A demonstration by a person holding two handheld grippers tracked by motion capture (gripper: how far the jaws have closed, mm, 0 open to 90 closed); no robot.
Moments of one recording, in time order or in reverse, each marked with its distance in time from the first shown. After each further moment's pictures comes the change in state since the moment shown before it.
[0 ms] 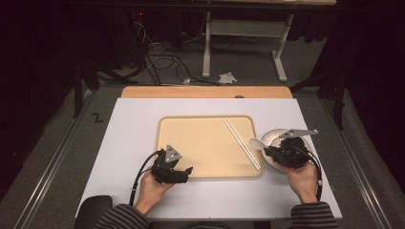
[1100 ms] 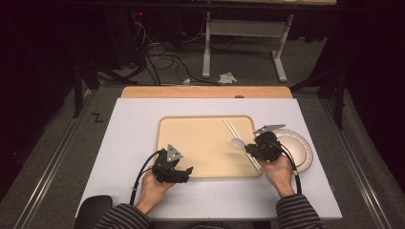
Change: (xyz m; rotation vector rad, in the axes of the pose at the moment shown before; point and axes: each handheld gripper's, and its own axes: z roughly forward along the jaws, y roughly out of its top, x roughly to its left) left arm 0.001 -0.001 0.003 0.023 0.005 -0.019; right arm 0.043 0.022 0.059 0.066 0.095 -0.063
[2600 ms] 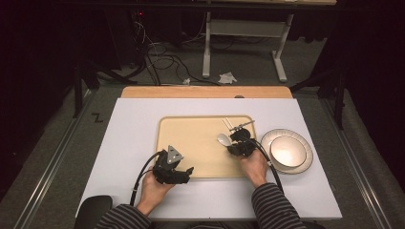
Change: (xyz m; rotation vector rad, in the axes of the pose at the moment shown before) left arm 0.000 -0.002 0.000 -0.001 0.002 -0.006; right arm 0.024 0.033 0.085 0.164 -0.077 0.028
